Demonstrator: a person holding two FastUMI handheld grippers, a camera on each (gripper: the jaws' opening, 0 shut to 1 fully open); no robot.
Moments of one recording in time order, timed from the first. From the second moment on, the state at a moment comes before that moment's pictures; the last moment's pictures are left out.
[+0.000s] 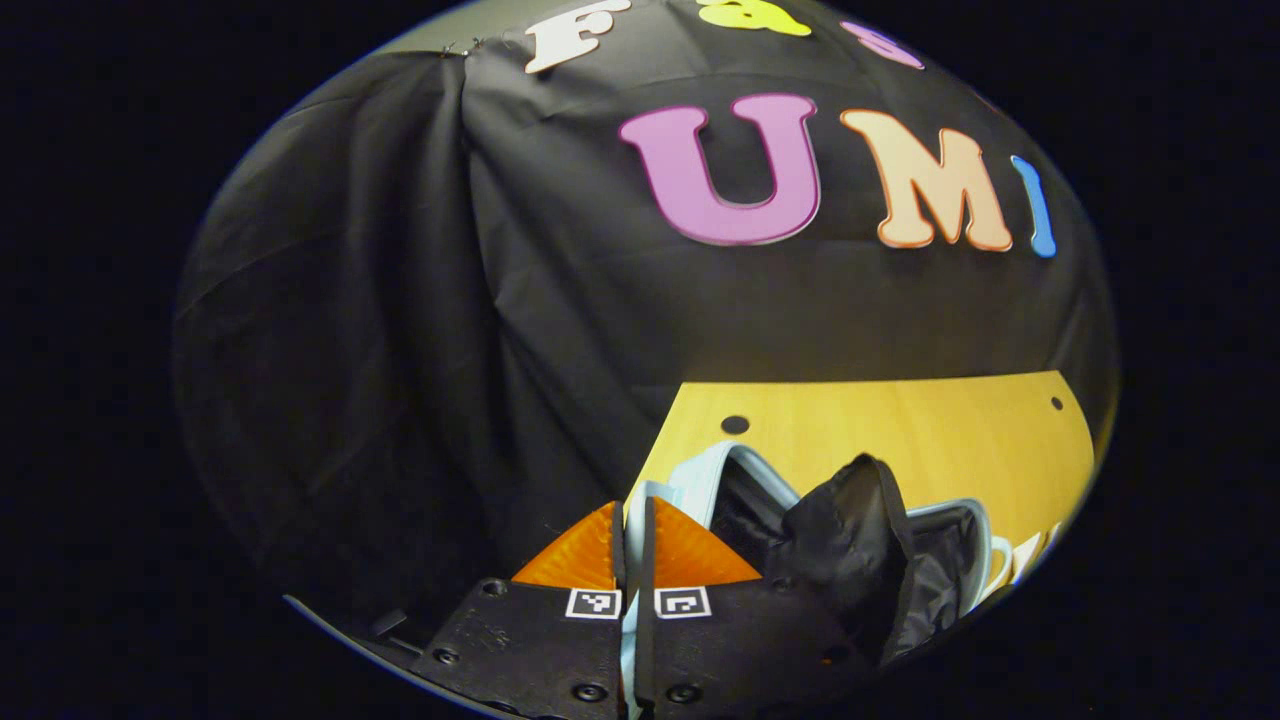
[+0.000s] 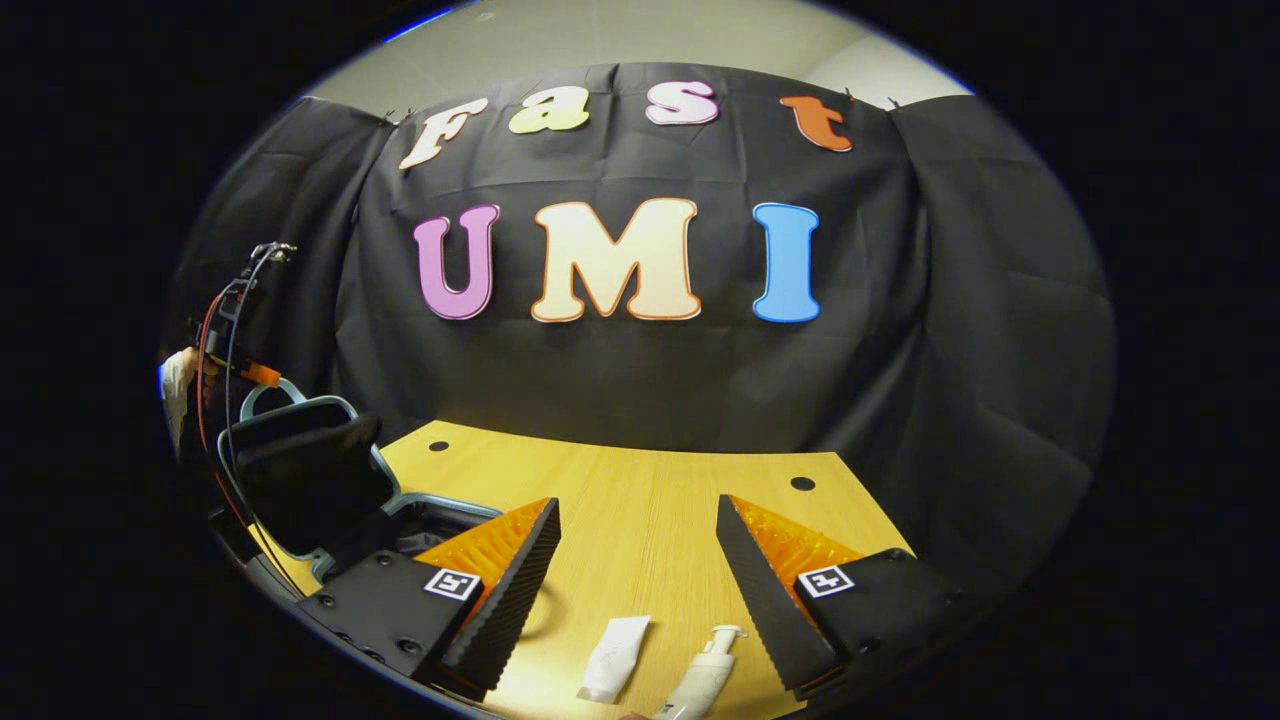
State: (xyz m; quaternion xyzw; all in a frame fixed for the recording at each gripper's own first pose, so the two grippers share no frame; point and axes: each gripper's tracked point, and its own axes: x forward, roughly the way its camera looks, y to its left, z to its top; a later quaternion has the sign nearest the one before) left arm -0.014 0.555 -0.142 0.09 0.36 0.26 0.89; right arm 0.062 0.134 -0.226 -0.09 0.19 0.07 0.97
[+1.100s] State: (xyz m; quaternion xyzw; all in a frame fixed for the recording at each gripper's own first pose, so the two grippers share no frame) left arm -0.089 0.673 -0.330 -0.04 0.42 0.37 0.83; right arm 0.047 0.169 -0.269 -0.11 0.28 0.10 0.95
